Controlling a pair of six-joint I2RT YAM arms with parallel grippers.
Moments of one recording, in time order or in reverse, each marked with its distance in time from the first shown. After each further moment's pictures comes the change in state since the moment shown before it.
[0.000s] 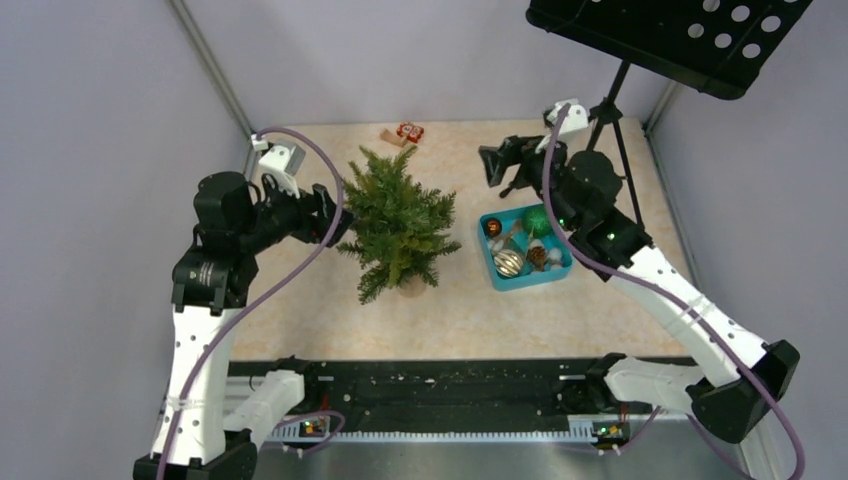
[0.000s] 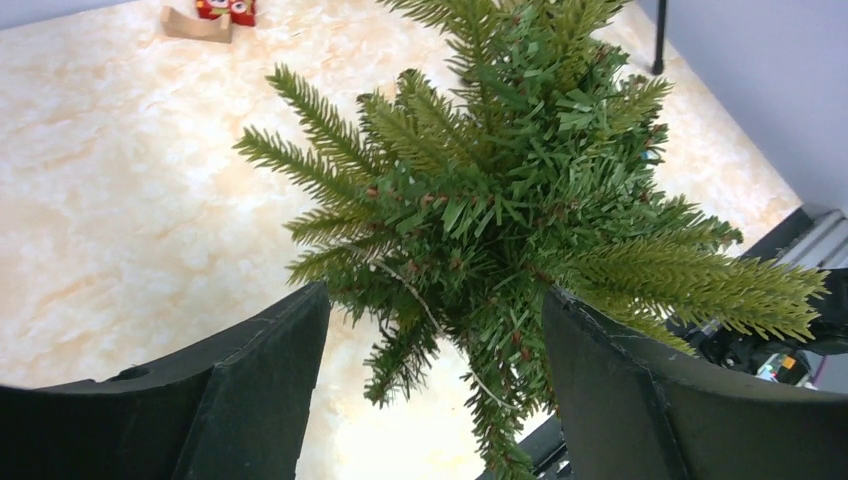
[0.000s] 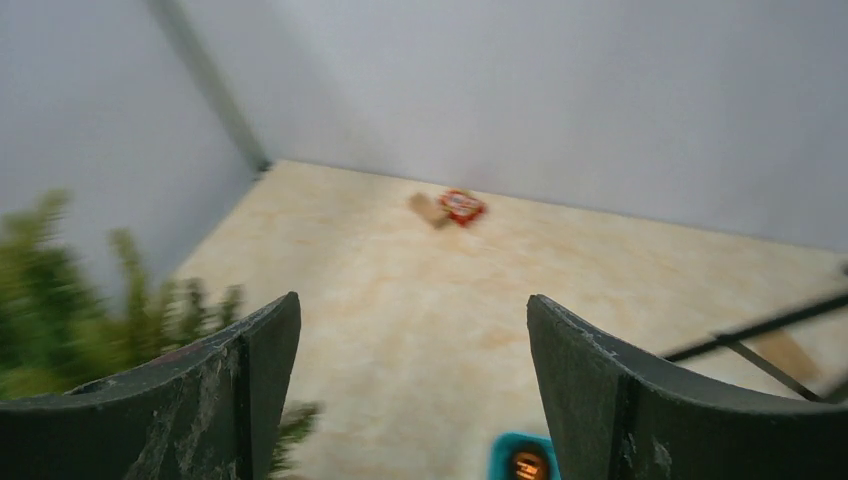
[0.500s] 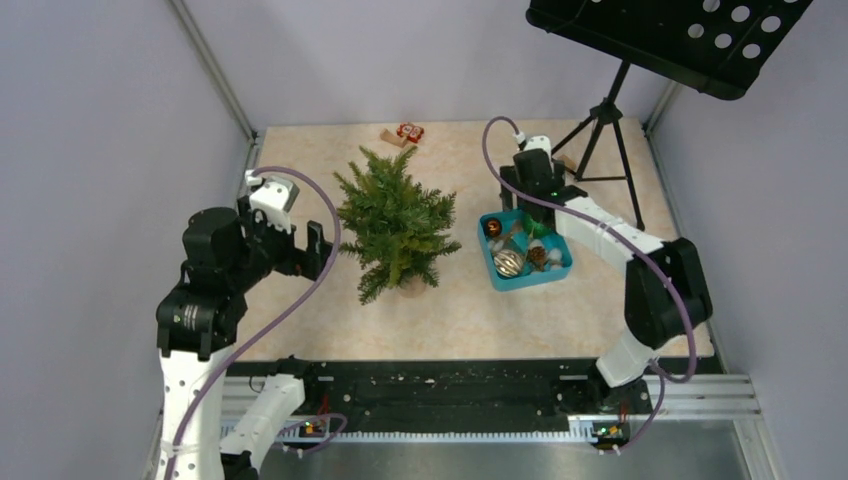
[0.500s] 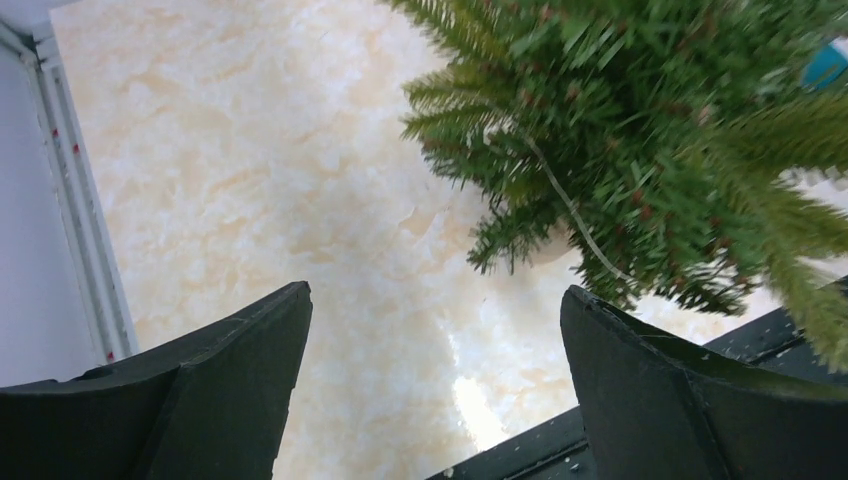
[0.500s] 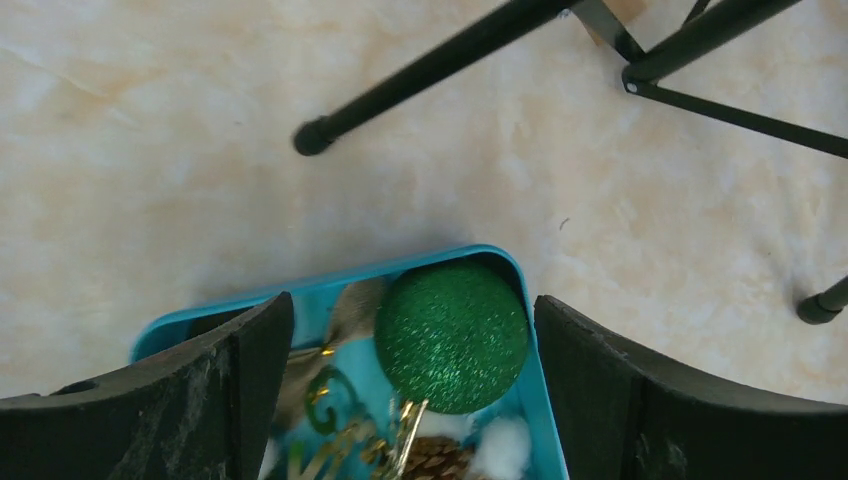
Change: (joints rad) left arm 0.000 -0.129 0.012 -0.239 -0.262 0.204; right arm -0.272 0.458 -0.027 -0.254 0.244 0.007
